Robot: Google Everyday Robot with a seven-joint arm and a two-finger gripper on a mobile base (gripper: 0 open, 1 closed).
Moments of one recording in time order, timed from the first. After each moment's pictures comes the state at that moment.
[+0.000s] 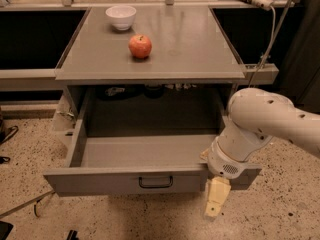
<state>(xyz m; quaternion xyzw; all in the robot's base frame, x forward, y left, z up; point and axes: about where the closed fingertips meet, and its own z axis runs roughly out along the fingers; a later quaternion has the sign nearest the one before) 0.400 -0.124 0.678 -0.63 0.75 0.18 0.05</state>
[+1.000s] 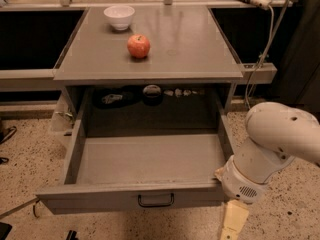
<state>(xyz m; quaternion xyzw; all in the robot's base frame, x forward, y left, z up) 0.335 -0.151 0.683 -0.60 0.78 0.20 0.02</state>
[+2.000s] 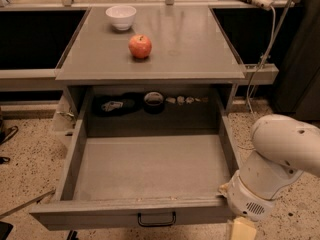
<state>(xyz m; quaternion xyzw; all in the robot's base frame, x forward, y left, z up) 0.295 -0.153 0.677 -0.59 0.78 0.23 -0.02</state>
